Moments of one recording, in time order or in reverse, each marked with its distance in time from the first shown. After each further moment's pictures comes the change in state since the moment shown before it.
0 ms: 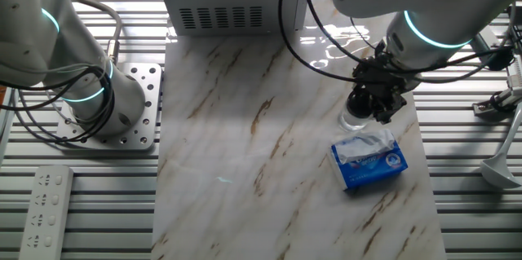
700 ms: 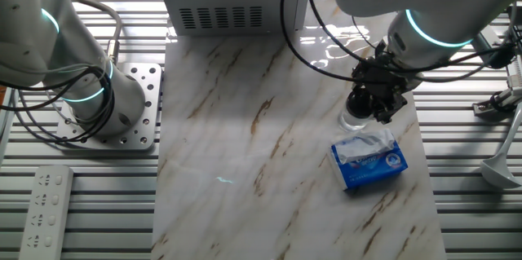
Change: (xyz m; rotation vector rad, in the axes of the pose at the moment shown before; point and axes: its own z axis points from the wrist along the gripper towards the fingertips) arm 0.000 0.000 0.000 -0.016 0.017 -0.025
